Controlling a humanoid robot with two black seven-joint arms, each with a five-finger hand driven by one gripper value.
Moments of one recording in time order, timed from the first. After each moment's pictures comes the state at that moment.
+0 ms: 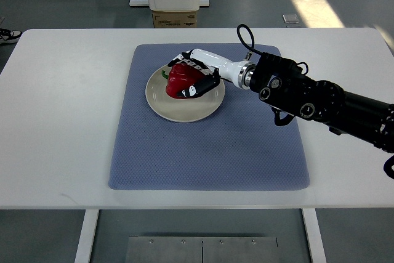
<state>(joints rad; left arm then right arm) -0.01 0.00 -0.21 -0.18 0.05 -0.02 -0.14 1.25 0.00 -0.15 0.66 -0.63 0.03 0.28</state>
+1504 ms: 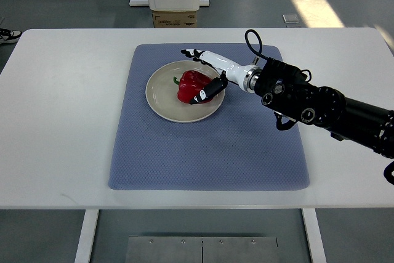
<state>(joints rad) -0.01 0.00 -0.21 -0.18 0.05 -0.02 -0.14 1.23 0.00 -0.14 0.64 -0.63 -0.03 0.26</state>
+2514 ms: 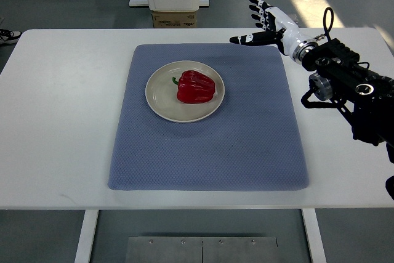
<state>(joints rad) -0.01 0.00 -0.21 -0.18 0.05 -0.02 -0.14 1.04 -0.14 0.55 0.64 -0.62 -0.03 0.13</state>
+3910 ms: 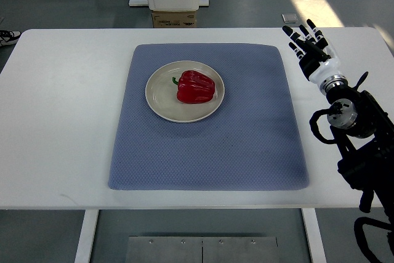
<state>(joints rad) -0.02 0.00 -0.21 -0.18 0.05 -0.02 -0.14 0.64 0.00 1.35 0.84 -0.62 -0.03 0.06</state>
